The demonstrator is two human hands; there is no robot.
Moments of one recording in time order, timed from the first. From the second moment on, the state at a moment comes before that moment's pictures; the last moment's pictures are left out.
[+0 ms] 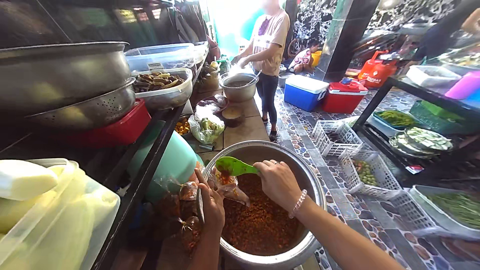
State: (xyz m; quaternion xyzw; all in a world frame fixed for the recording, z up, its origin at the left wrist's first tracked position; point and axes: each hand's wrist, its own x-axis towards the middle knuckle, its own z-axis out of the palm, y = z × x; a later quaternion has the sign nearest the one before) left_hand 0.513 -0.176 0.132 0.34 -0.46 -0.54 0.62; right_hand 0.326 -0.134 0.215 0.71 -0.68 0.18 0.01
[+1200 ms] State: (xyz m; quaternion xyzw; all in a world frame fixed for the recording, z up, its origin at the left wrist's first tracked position) left_hand 0.482 -0.125 0.239 0.46 -0.84 -0.28 0.11; right_hand 0.284 -0.035 0.215 0.54 -0.41 0.51 -0.52
